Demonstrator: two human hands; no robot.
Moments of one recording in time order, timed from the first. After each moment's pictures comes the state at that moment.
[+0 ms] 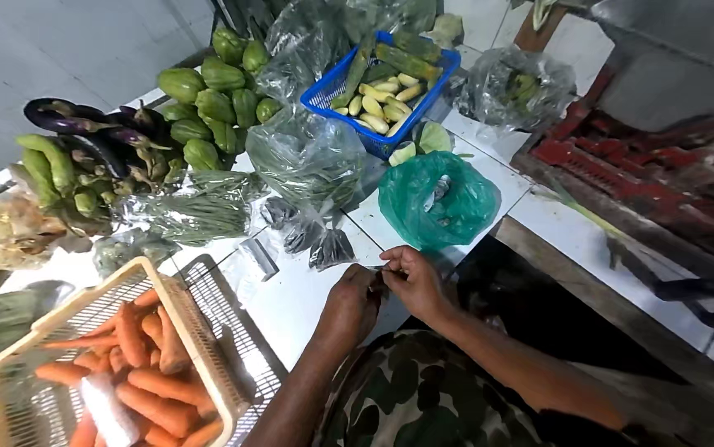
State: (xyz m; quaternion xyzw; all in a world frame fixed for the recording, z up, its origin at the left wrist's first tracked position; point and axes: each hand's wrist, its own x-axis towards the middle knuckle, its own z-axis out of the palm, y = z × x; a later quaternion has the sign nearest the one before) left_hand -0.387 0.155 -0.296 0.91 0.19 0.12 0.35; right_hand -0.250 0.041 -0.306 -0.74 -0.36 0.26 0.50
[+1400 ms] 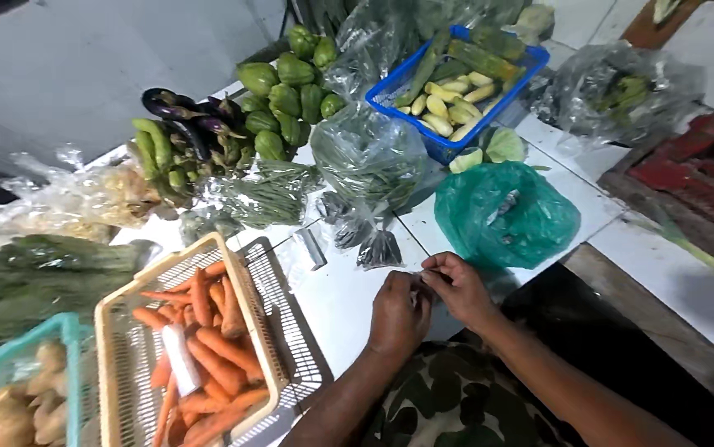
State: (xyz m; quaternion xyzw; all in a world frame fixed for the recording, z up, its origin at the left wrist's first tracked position) left_hand -0.383 0.140 -0.309 0.85 0.30 0.24 0.35; right_hand -0.240 0.066 -0.317 -0.64 -0.36 0.34 0.58
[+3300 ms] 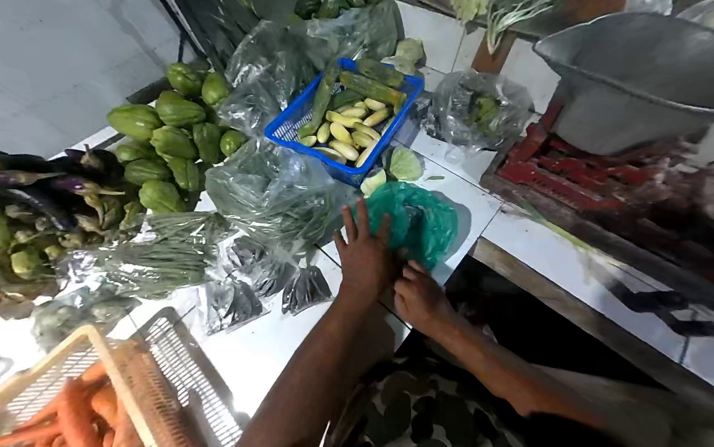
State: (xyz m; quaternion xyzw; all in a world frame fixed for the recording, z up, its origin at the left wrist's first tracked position) left_hand -0.214 0.178 -0.293 0.96 0.21 0.12 0.13; right_hand -0.181 0.028 -0.324 -0.83 -0.48 0.03 0.27
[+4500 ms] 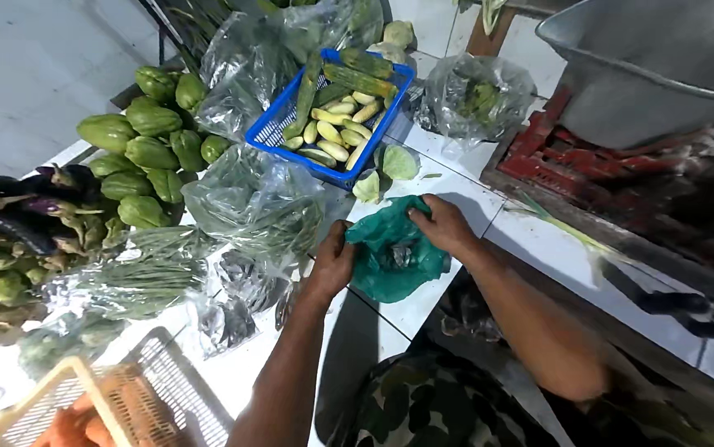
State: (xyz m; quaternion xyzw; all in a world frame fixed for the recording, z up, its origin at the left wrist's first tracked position) left_hand -0.224 0.237 -0.292 0.80 0.19 0.11 0.57; right_hand -0.026 0.062 -0.304 -0.87 -0.32 0.15 0.35
